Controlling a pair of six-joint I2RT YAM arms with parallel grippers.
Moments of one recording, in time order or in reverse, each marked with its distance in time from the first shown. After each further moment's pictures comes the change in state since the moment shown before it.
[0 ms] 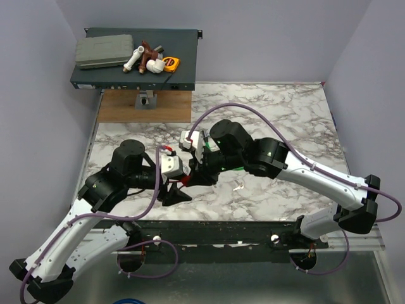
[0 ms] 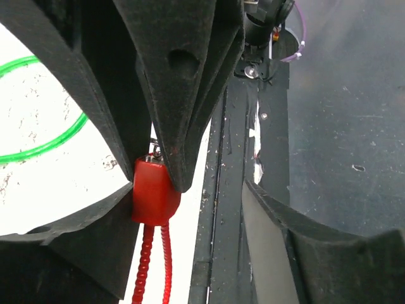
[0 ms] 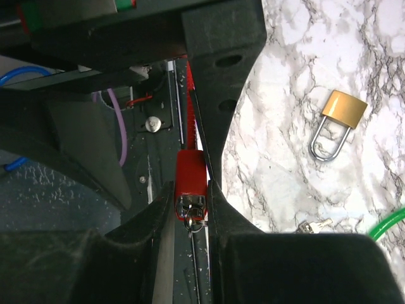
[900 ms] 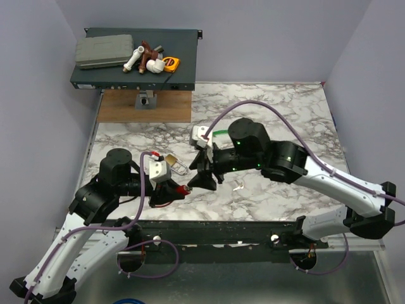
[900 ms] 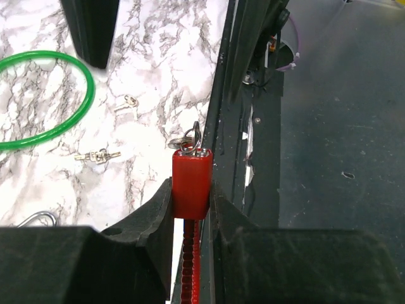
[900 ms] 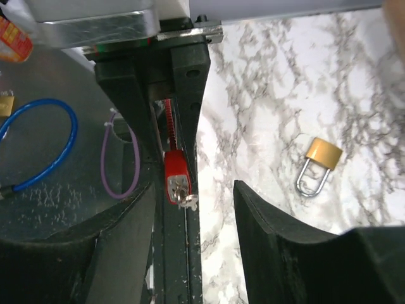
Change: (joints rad) left arm 0.089 -0.134 -0.063 -0.014 0.055 -0.053; right arm 0.031 -0.071 -0.002 0.082 -0.024 -0.007
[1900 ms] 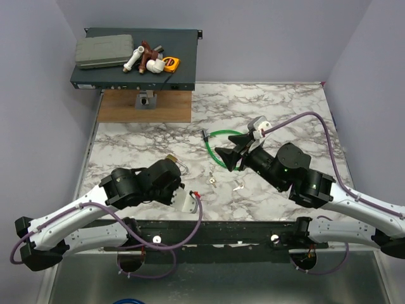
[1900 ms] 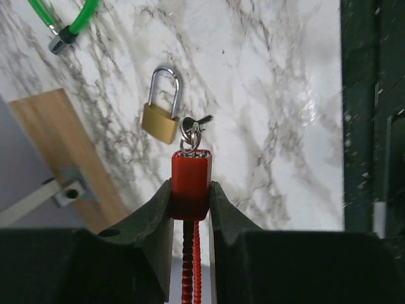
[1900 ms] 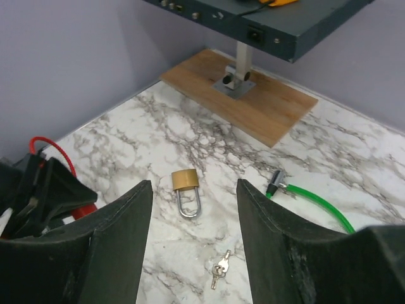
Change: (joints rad) left arm -0.450 0.300 0.145 -0.426 -0.916 0.673; right arm -0.001 -0.415 -0.507 0.512 0.720 0.115
